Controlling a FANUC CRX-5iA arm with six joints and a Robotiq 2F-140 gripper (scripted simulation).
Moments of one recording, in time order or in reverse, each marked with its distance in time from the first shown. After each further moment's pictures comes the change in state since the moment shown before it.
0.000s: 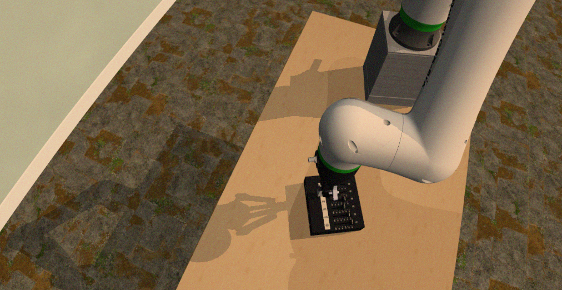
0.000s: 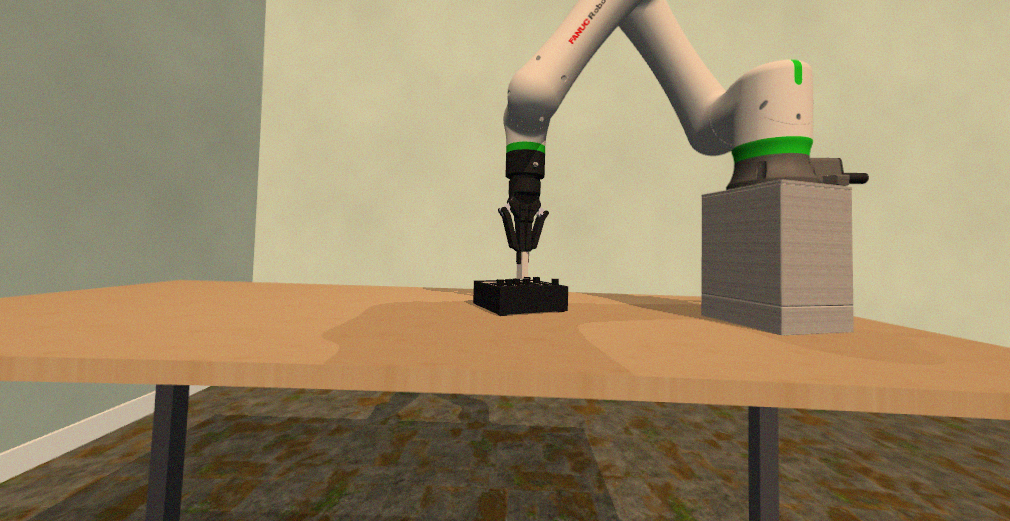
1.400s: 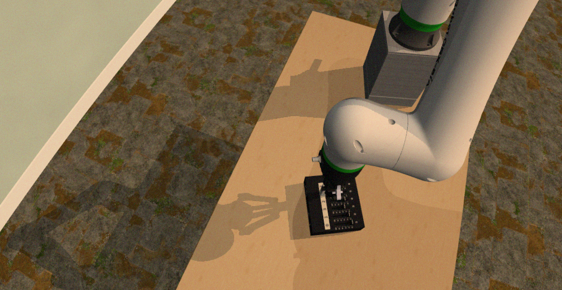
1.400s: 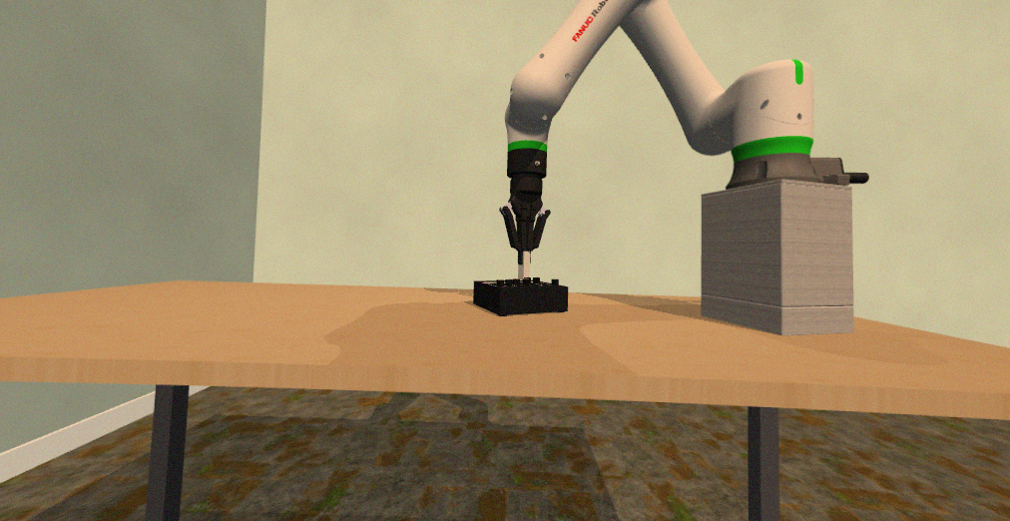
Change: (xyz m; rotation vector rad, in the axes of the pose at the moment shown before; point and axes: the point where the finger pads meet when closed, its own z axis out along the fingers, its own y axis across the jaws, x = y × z) arm 0.008 0.000 0.000 0.000 0.000 0.000
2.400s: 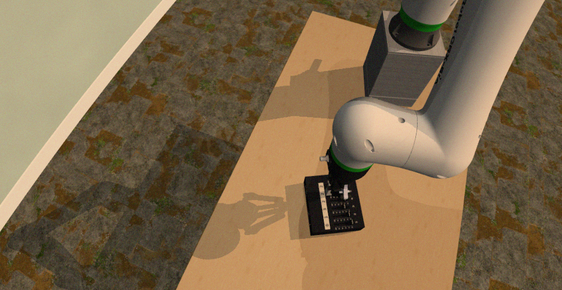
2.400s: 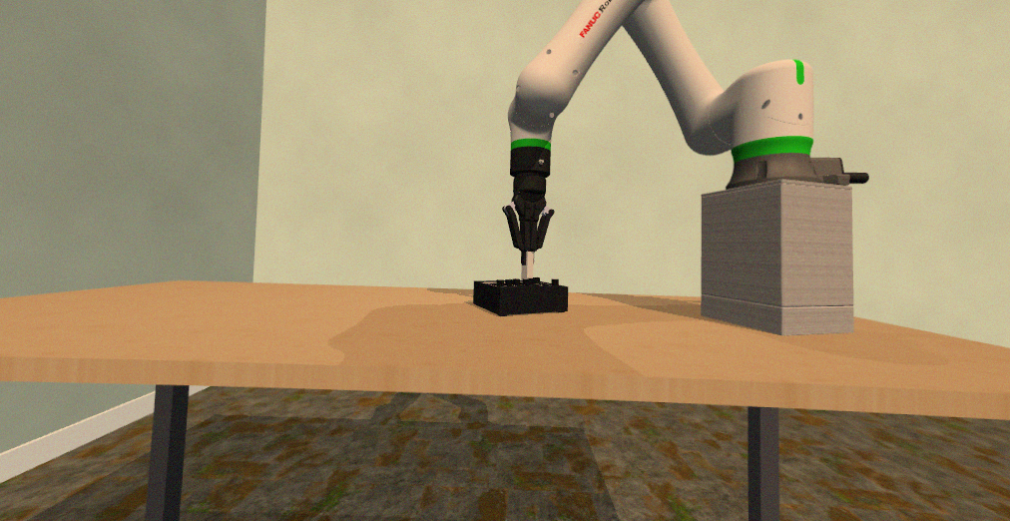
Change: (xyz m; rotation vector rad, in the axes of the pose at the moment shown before) arm 0.016 0.000 0.000 0.000 0.000 0.000
